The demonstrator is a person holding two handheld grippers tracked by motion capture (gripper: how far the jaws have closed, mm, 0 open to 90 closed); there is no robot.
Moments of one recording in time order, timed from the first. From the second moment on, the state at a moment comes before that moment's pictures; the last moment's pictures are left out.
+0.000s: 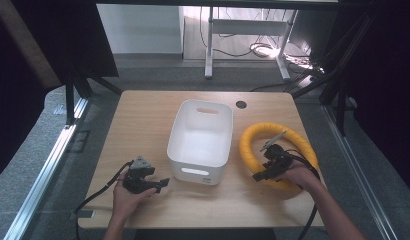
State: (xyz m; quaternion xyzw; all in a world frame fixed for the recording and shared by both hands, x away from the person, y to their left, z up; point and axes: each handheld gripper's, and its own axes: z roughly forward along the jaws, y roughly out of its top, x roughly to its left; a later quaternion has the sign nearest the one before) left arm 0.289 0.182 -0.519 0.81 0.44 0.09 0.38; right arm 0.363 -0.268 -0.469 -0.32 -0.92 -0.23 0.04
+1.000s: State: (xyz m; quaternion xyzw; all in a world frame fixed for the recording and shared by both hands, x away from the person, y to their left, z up) left arm 0.289 0.181 -0.521 0.81 0.44 0.08 0.38; right arm 0.372 -0.311 -0.432 -0.37 -0.84 -0.39 0.04
